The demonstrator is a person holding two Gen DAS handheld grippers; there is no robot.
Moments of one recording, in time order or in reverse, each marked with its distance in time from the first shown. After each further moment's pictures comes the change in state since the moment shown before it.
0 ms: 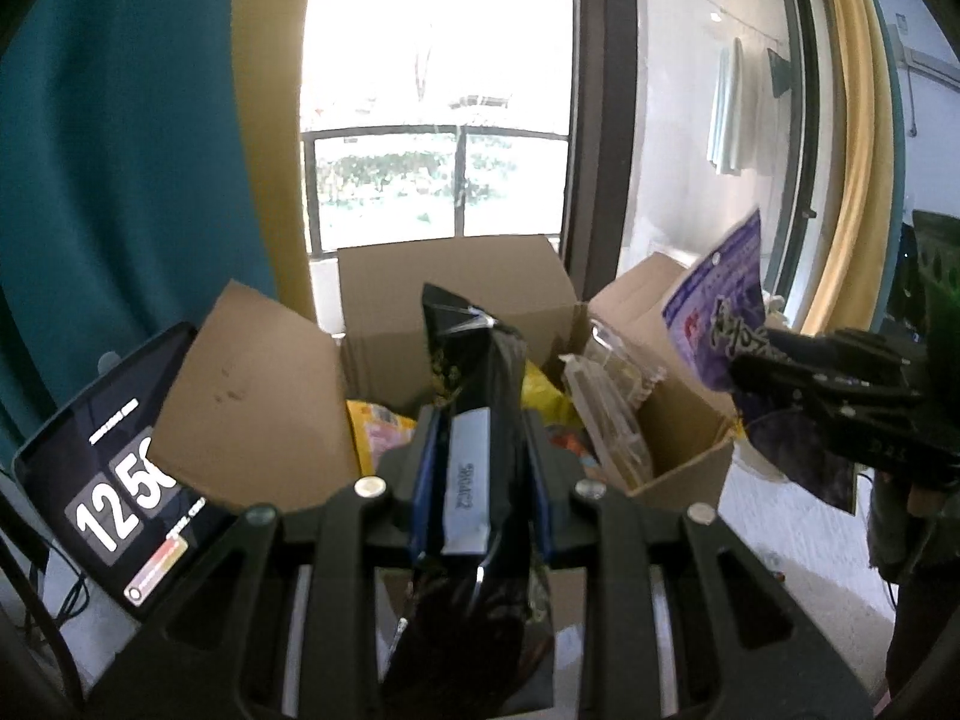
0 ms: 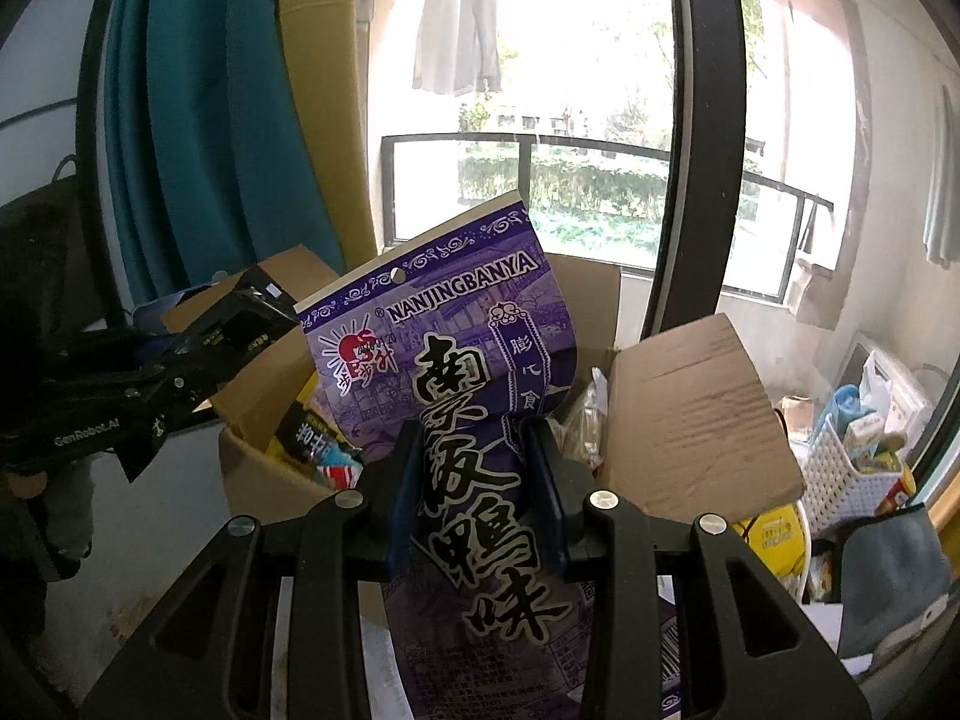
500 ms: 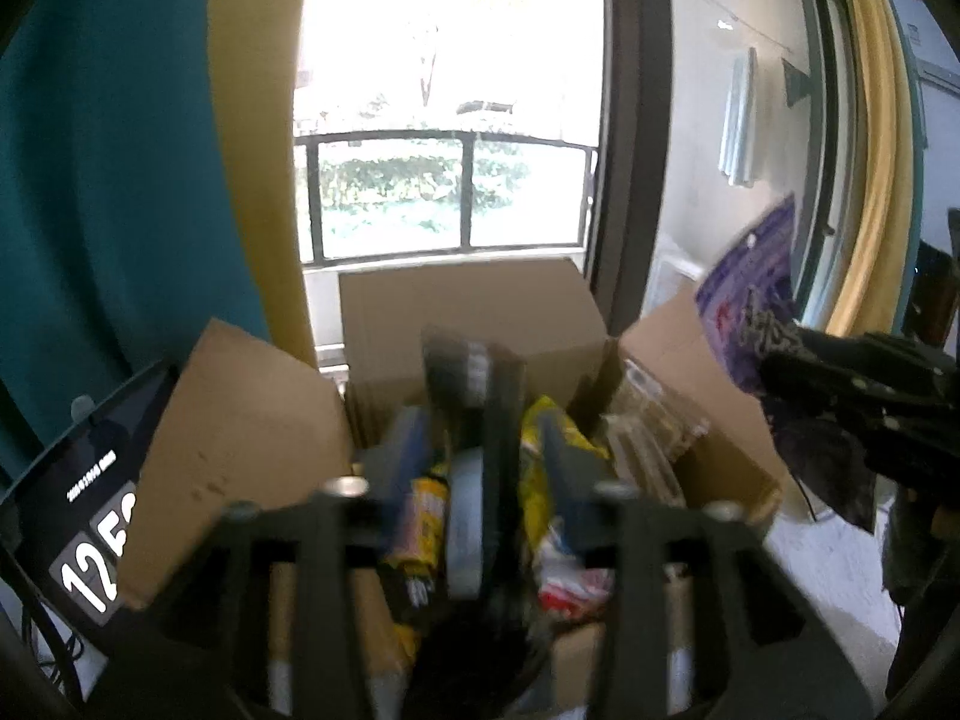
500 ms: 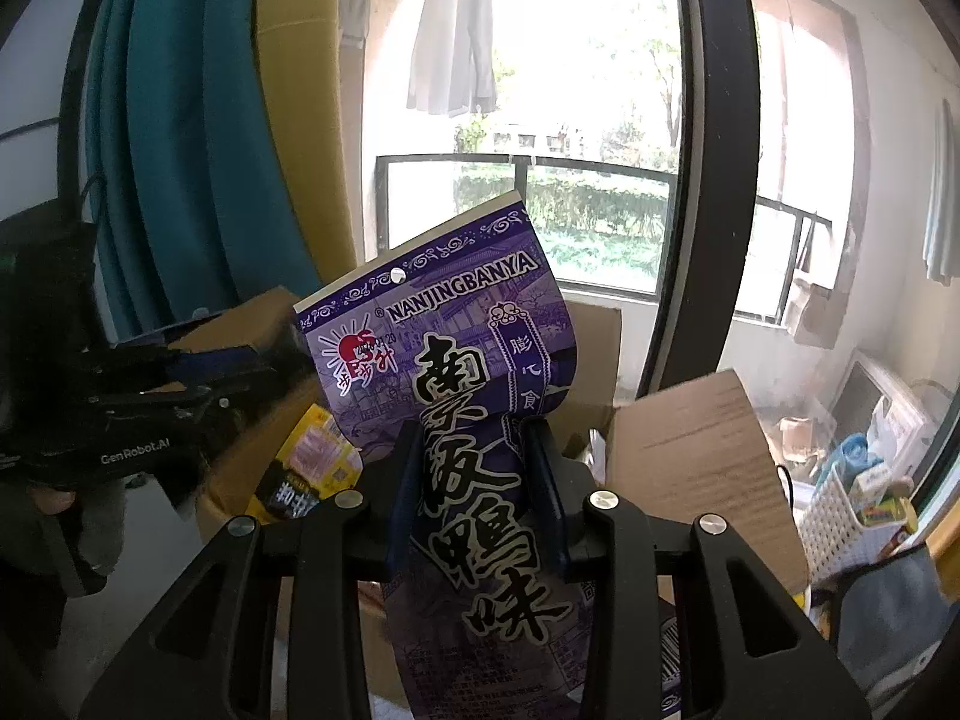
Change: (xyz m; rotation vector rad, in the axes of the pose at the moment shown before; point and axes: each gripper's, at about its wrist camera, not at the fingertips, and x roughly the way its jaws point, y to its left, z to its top) left arm 0.045 0.020 0.030 -0.026 -0.025 0.007; right arm 0.024 -0.006 0.028 -0.004 -0.050 -0.015
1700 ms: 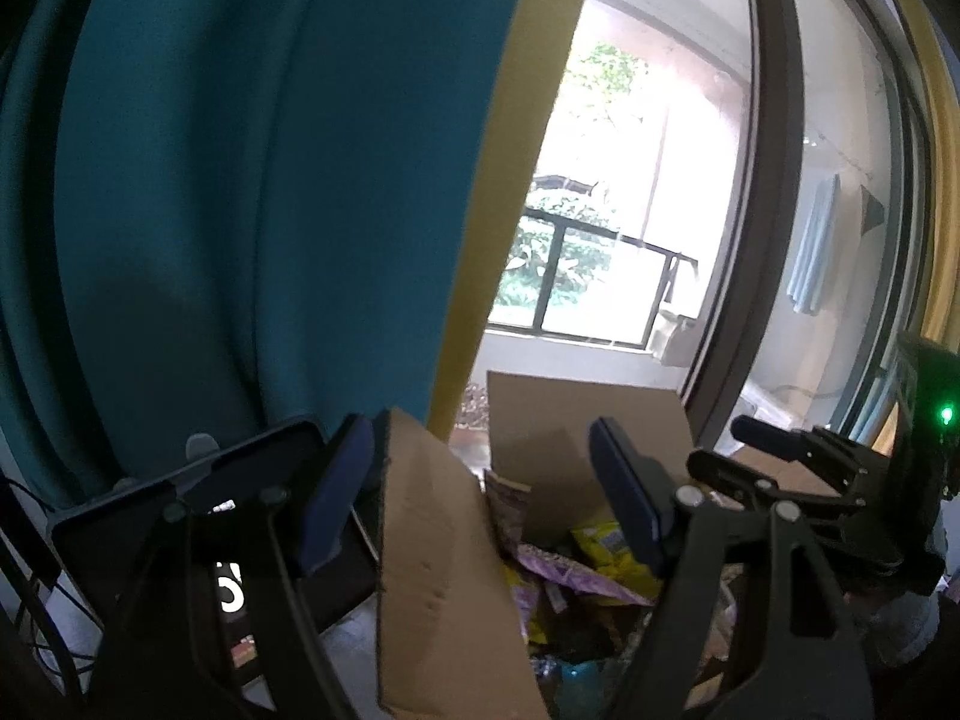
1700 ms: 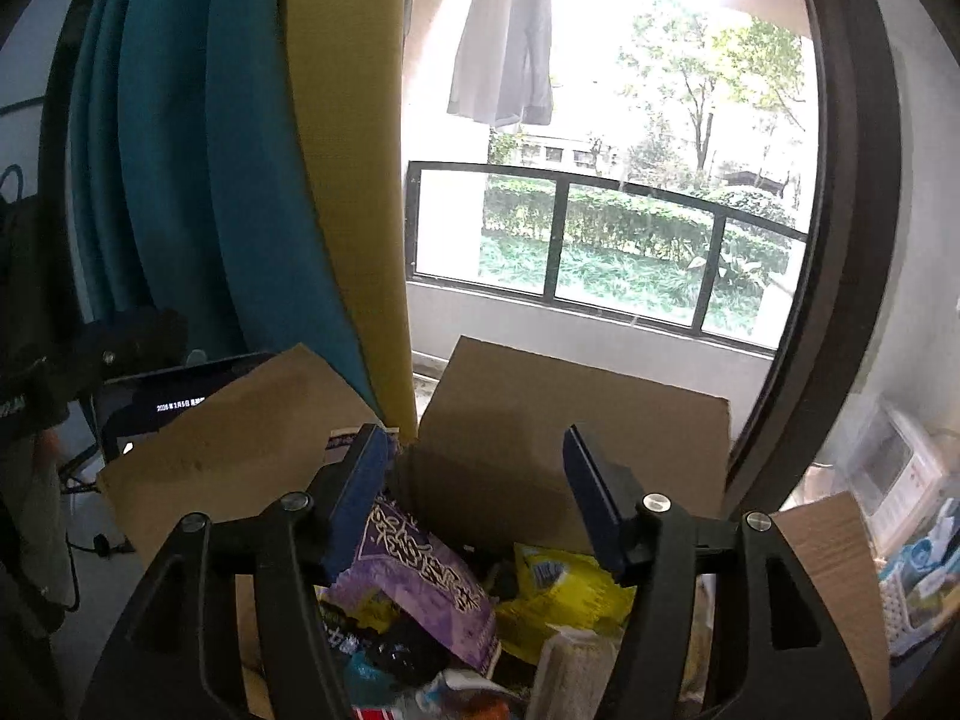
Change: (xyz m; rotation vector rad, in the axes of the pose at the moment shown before) left arm -0.038 0.096 0.020 -0.213 -0.177 0.112; right arm 0.076 0.051 0.051 -0.074 -0.019 0.042
